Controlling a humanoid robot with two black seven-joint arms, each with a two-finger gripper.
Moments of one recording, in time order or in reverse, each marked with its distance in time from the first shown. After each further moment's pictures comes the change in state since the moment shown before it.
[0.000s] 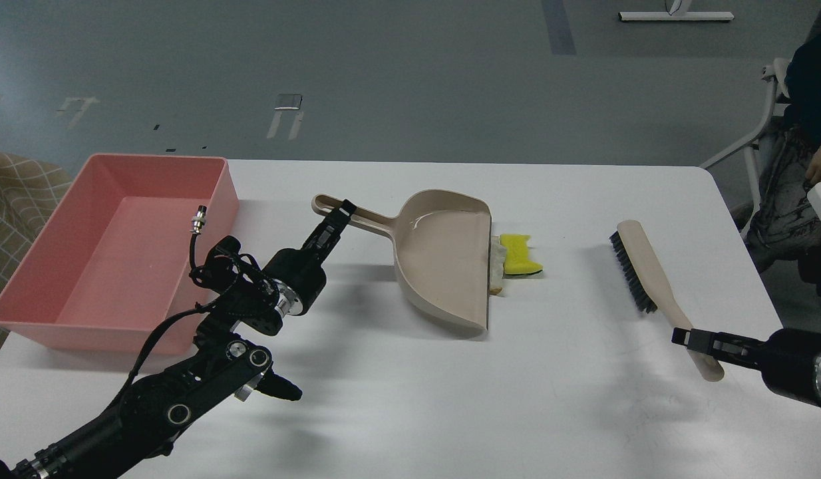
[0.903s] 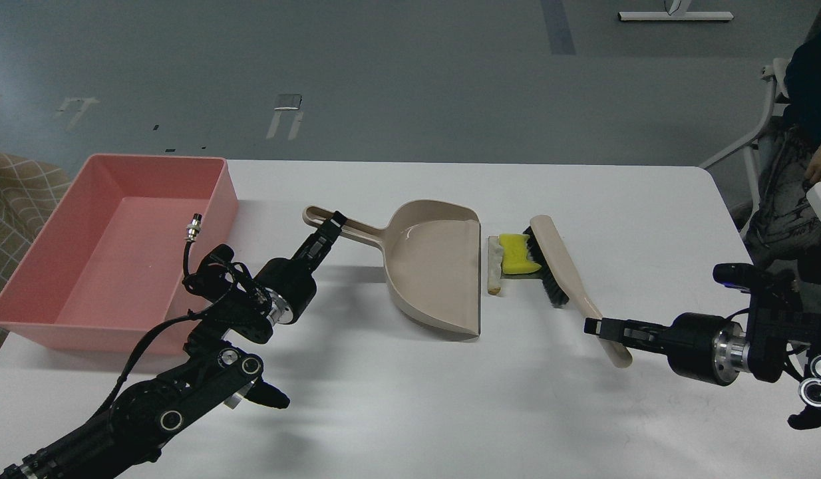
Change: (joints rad) left arm 0.015 0.031 0.017 0.020 0.015 0.002 0.000; right arm 0.052 0.267 -0.016 -0.052 0.011 0.039 -0.015
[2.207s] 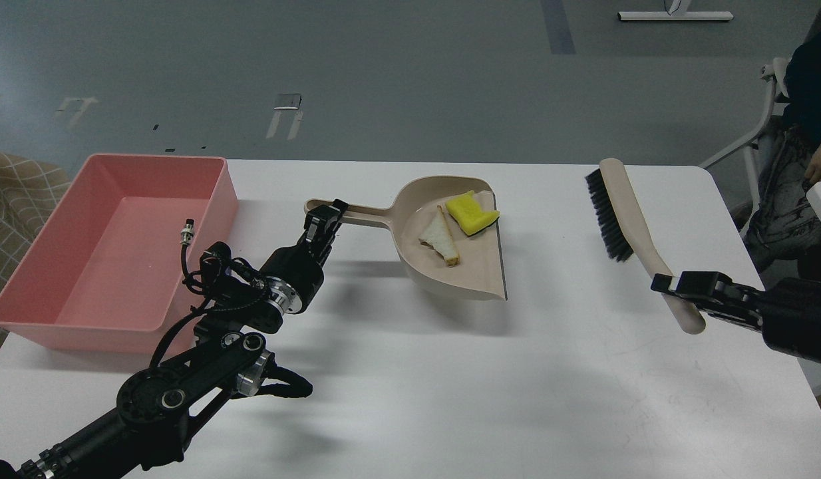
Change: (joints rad) left arm -0.015 -0.052 -0.054 -0.015 -0.286 0.002 -0.042; right arm 0.072 -0.390 -0.020 0.172 0.254 0.020 0.095
